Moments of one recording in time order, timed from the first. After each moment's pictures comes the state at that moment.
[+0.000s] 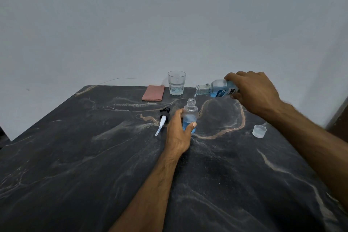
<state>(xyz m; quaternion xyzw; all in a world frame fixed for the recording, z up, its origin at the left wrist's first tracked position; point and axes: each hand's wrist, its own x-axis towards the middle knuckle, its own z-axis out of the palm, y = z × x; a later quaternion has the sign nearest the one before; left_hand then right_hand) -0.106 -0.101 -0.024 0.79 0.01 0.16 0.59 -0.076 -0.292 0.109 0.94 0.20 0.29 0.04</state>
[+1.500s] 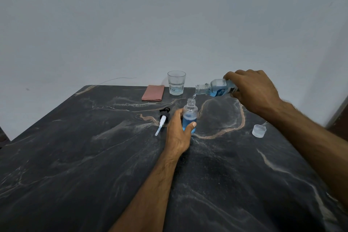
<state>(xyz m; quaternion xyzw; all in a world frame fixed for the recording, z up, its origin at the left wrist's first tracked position) -0.102 -0.099 -0.030 0.78 -0.02 0.19 0.59 -0.078 -0.291 0.111 0.93 0.21 0.29 0.04</state>
